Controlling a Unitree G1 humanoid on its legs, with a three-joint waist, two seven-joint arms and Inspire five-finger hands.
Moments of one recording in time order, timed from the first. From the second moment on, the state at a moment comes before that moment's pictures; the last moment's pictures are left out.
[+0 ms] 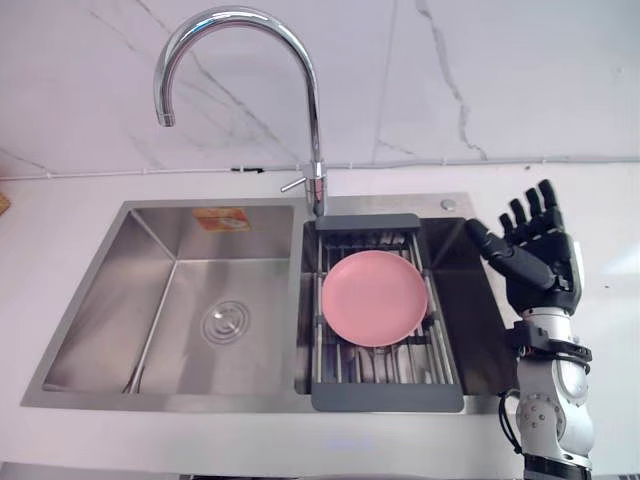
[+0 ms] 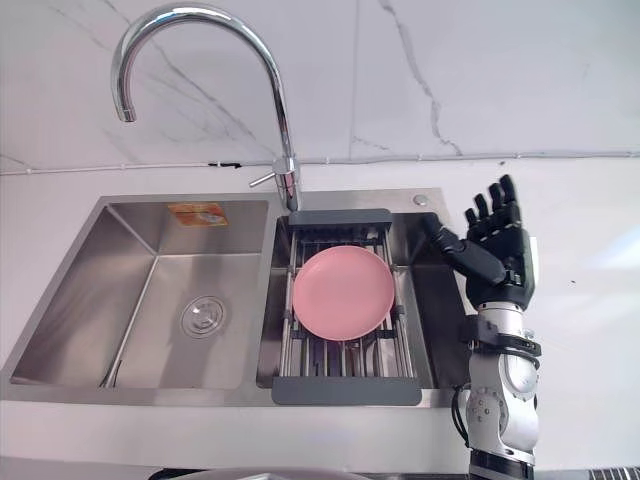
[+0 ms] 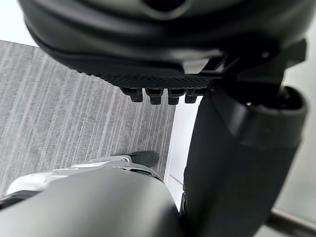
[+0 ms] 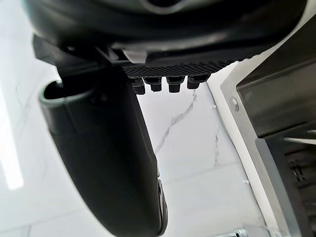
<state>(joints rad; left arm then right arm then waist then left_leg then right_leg) 0.13 0.15 0.08 1.00 -0.12 0.19 0.05 0.09 -0.21 -0.34 -0.20 0.57 -0.01 0.28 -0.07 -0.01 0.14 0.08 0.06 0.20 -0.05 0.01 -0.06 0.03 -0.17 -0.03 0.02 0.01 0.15</state>
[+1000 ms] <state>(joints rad) 0.13 0.21 0.01 1.02 -0.08 0.22 0.04 0.12 -0.40 -0.15 -0.11 -0.09 -0.20 0.46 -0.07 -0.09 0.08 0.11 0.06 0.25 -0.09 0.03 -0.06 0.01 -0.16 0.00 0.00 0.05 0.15</state>
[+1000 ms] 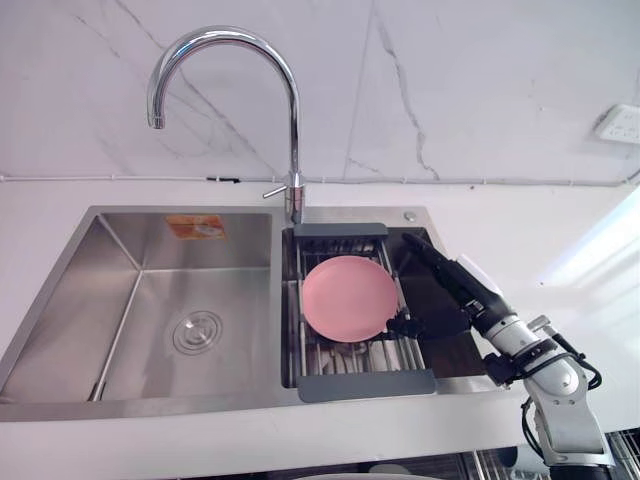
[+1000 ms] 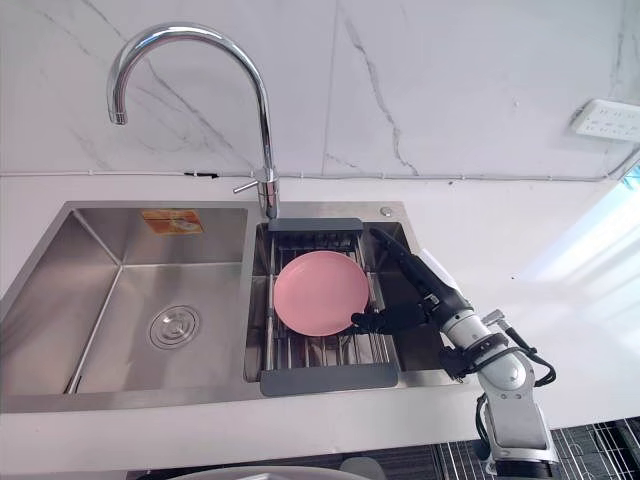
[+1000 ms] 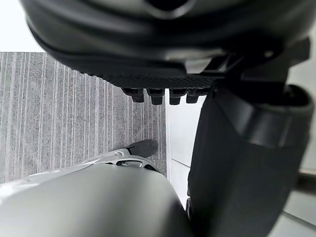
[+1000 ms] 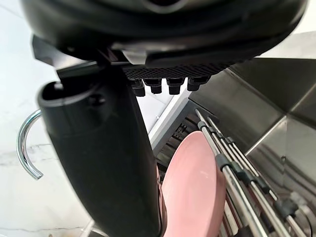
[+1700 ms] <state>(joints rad) 0.13 0.21 0.01 0.99 -0.04 0.23 0.04 0.09 -0.43 -0.09 -0.04 -0.24 -0.27 0.44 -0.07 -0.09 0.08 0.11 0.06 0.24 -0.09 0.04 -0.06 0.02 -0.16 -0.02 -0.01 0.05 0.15</state>
